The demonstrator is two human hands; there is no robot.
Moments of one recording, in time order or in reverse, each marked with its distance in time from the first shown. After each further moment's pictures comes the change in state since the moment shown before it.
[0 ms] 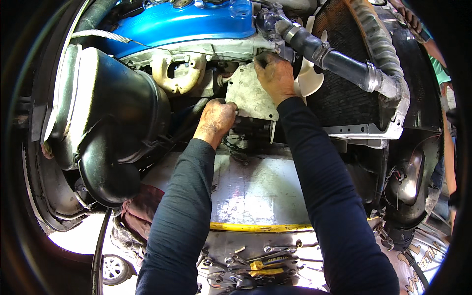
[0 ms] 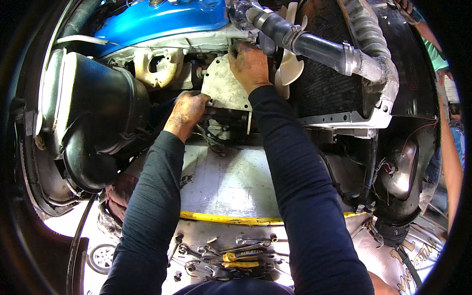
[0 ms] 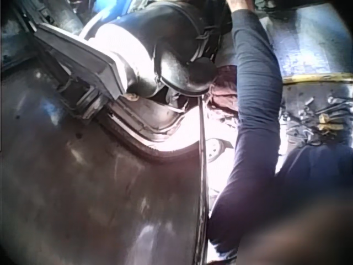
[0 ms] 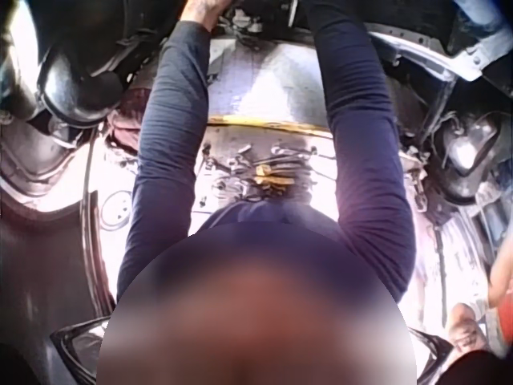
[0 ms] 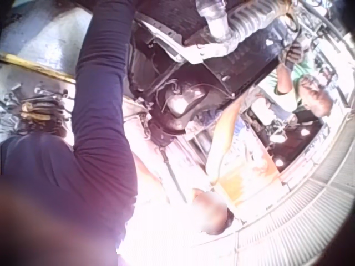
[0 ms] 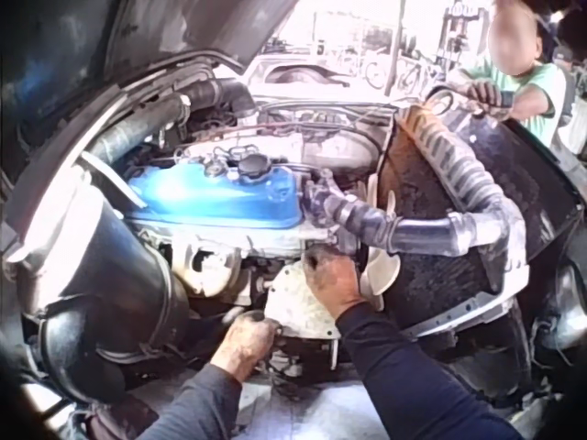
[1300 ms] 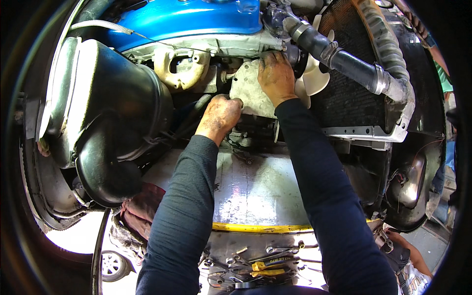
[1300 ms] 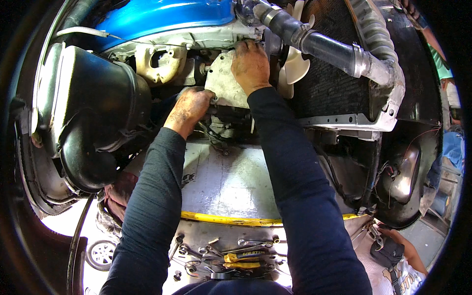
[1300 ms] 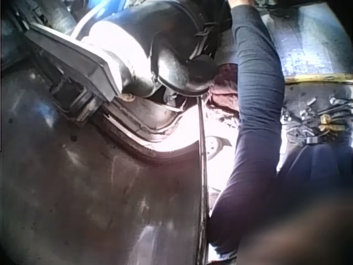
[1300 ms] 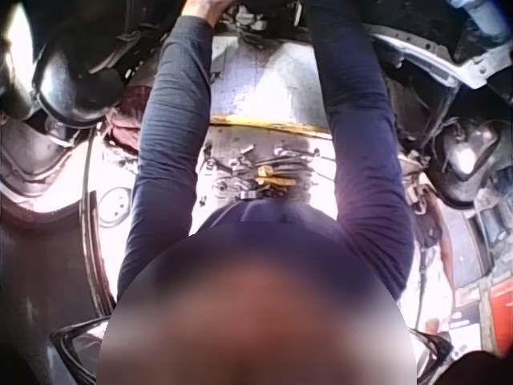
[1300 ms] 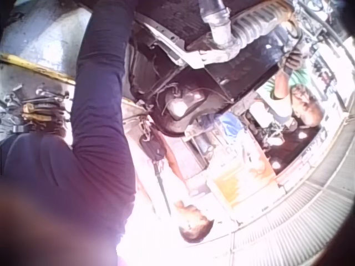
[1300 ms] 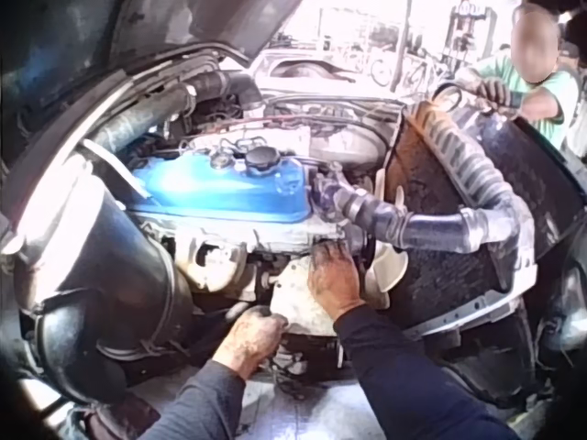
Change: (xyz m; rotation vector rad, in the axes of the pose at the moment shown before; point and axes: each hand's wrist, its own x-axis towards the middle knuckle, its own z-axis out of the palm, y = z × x) left_hand -0.007 0.010 -0.008 0.380 -0.014 0.210; right_hand -0.008 -0.005 0.012 -0.246 0.042 -0.124
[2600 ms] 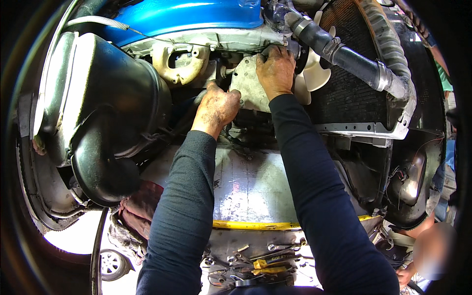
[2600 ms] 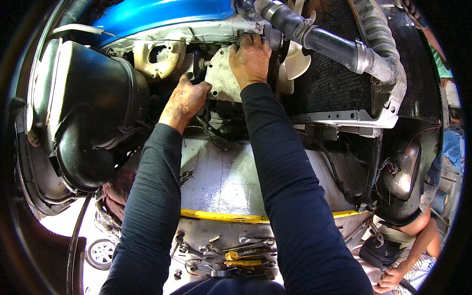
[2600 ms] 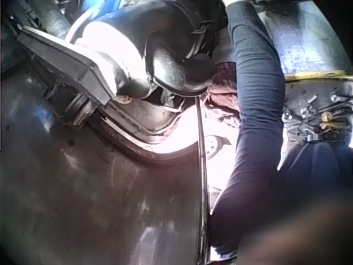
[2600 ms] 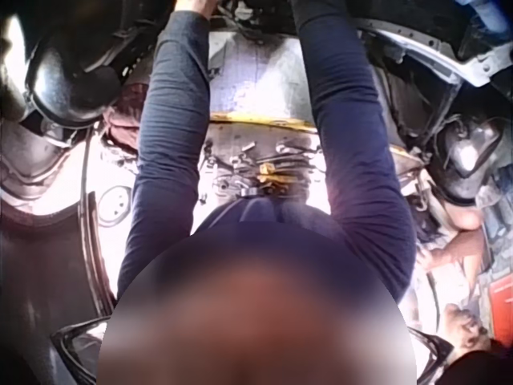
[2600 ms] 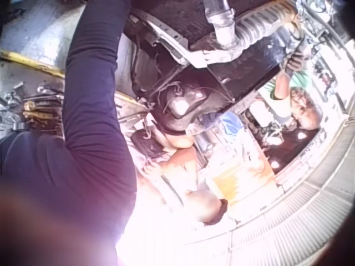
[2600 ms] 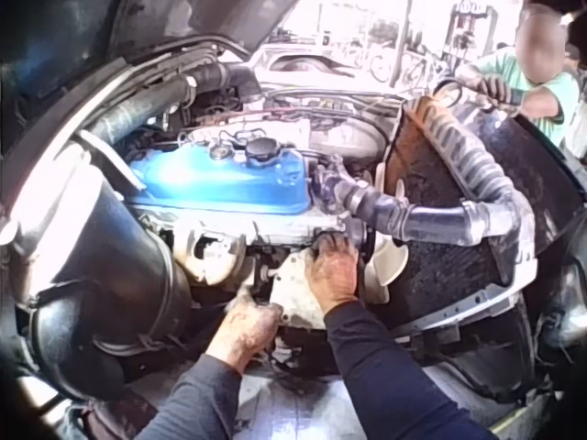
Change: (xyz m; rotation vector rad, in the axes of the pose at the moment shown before) left_hand -0.023 0.029 -0.027 -0.044 0.178 -0.126; right_hand -0.006 -0.004 0.018 -0.038 0.126 0.171
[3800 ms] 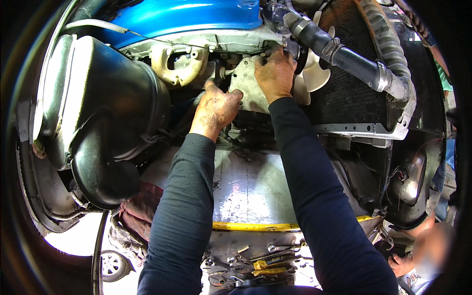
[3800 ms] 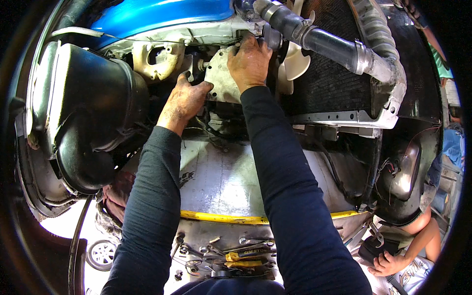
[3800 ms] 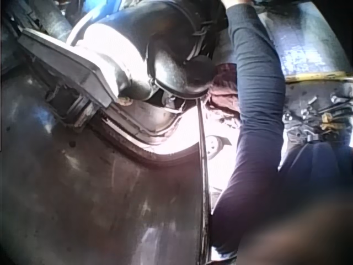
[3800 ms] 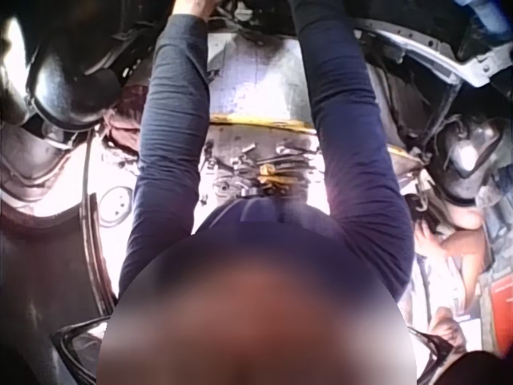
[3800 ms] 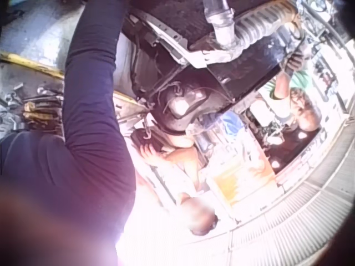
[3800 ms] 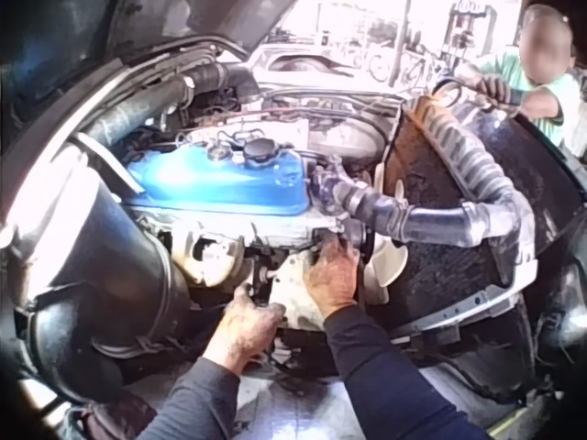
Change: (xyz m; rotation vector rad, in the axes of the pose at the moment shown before) left_hand 0.008 0.000 -0.002 -0.002 -0.125 -0.089; right_hand -0.001 -0.007 -0.005 -0.062 -0.100 0.096
